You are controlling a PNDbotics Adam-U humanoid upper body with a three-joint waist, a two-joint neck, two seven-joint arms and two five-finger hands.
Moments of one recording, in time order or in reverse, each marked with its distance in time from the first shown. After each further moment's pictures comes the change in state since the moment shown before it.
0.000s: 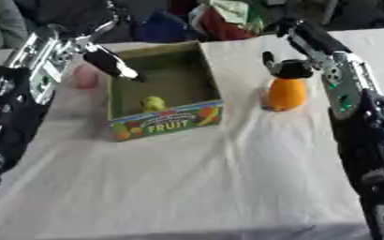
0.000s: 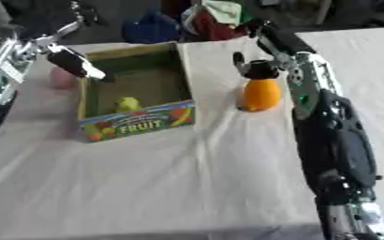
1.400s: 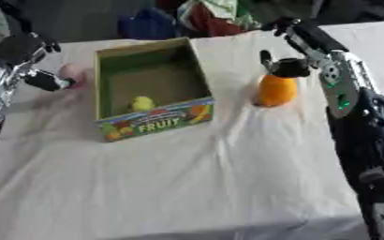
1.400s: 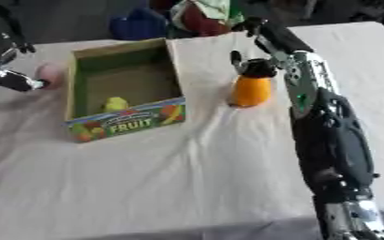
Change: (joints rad) left arm 0.034 0.049 0.128 0.407 -0.147 0.072 0.176; right arm -0.006 0.000 -0.002 0.000 -0.009 0.000 0.000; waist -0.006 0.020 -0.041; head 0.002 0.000
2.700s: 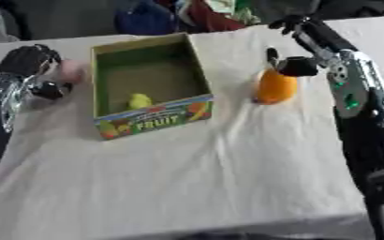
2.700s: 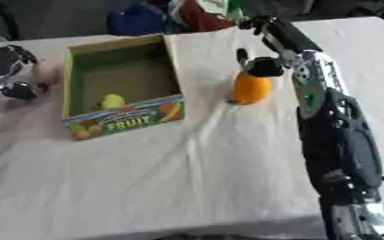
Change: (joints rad) left arm 0.021 -0.025 0.014 0.060 -0.107 0.083 0.097; right arm -0.005 0.000 -0.004 0.000 -0.009 -0.001 -0.001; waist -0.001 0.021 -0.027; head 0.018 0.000
